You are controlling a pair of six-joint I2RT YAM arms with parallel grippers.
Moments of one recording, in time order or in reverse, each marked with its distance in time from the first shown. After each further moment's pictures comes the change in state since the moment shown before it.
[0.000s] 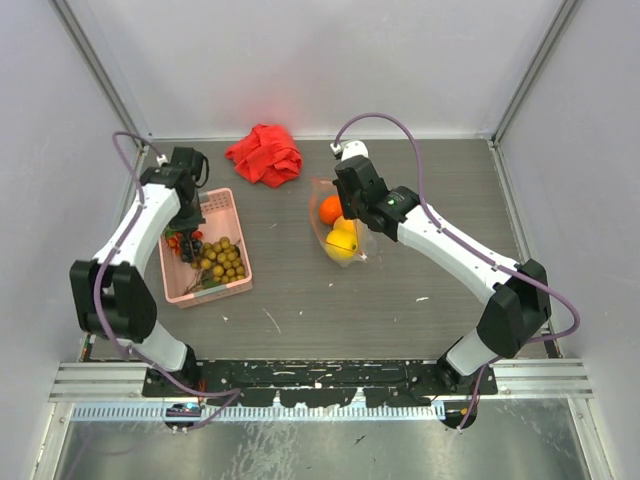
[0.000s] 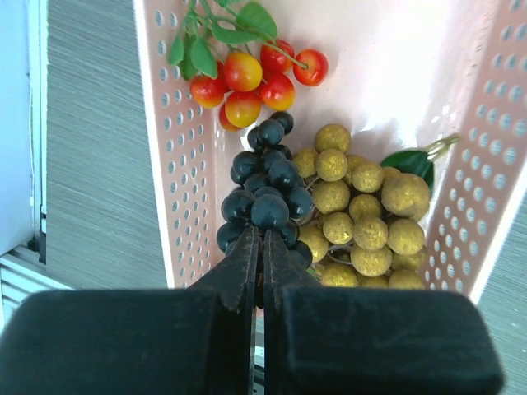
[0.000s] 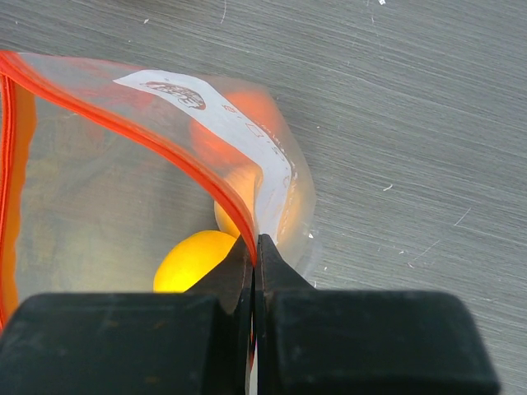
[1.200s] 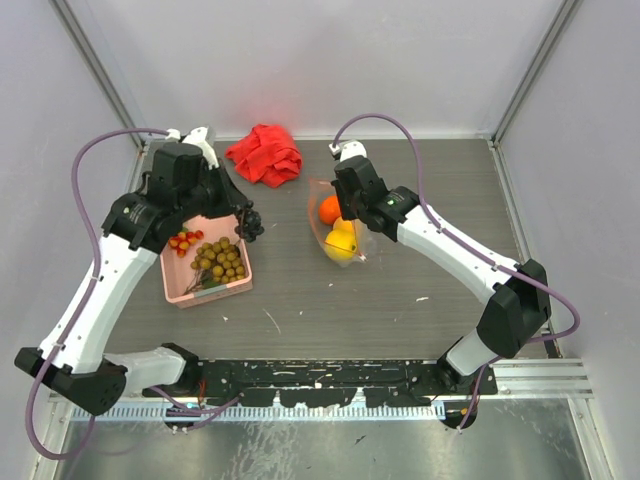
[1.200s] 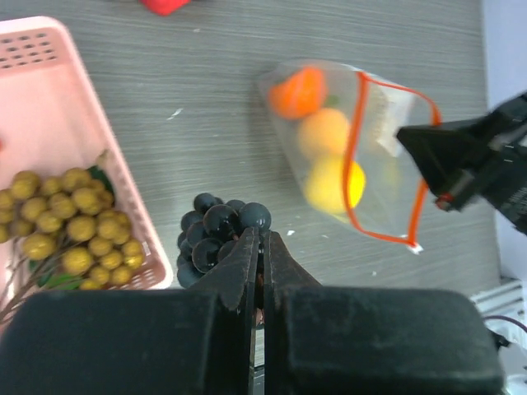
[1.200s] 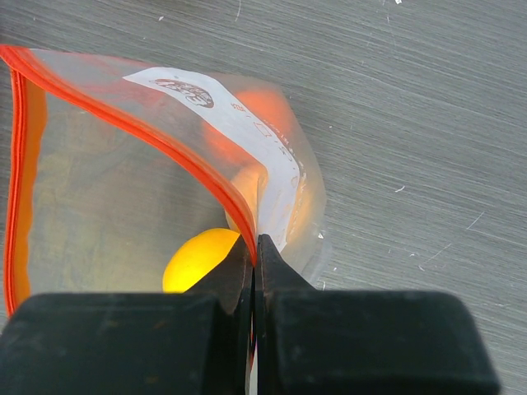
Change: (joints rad) left arm -0.320 -0.420 0.121 0.116 0.335 -0.182; right arm 0.005 0.000 0.000 0.002 -0.031 0.005
